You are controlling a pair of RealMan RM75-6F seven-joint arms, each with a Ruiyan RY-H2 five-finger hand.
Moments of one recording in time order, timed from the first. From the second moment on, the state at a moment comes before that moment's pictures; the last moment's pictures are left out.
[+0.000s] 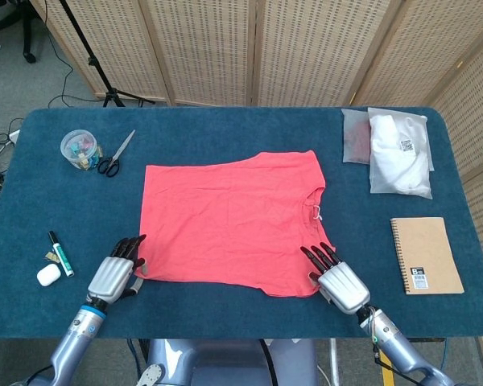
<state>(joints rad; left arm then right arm) -0.32 -1.60 0.01 -1.40 1.45 1.17 0.13 0.40 -1.53 -0.10 -1.26 -1.75 1.26 -0.12</state>
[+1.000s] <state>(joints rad) -0.24 -1.30 0.23 -1.72 1.77 1.34 0.09 0.38 -1.26 -0.32 -1.60 -2.10 1.38 -0.19</state>
